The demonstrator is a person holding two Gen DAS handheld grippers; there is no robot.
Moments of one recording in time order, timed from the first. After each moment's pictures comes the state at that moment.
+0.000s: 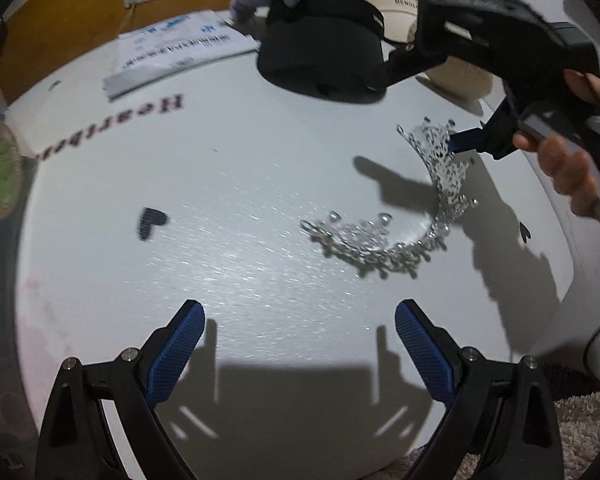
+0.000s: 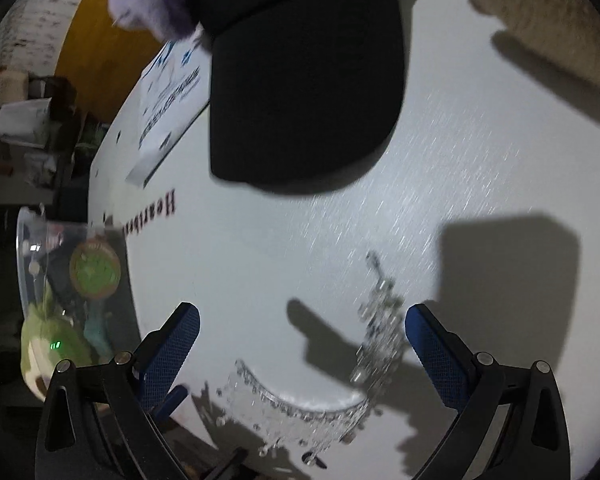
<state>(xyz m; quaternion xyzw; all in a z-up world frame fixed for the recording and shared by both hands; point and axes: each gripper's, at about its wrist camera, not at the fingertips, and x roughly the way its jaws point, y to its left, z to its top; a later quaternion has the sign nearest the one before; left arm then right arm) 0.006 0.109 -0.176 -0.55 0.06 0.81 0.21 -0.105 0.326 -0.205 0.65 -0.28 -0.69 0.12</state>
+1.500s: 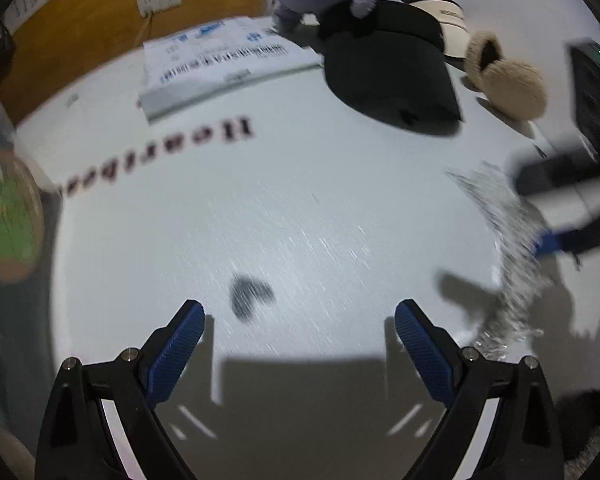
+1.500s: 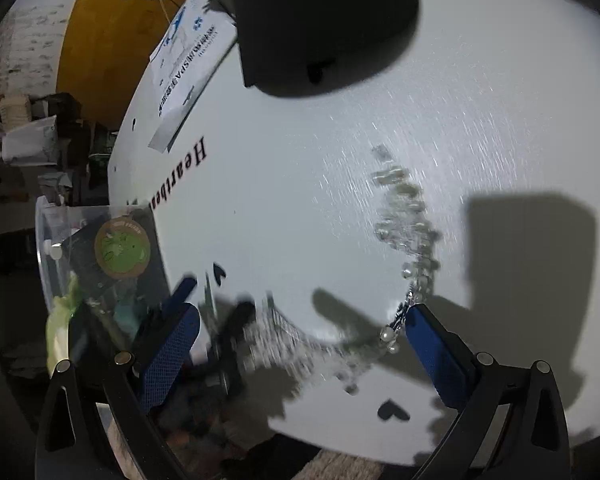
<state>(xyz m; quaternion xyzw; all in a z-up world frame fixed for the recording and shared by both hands) -0.052 0.064 -0.178 -0.54 0.08 0.82 0.19 -0.071 0.289 -0.201 0.66 -0.35 -0.66 0.12</state>
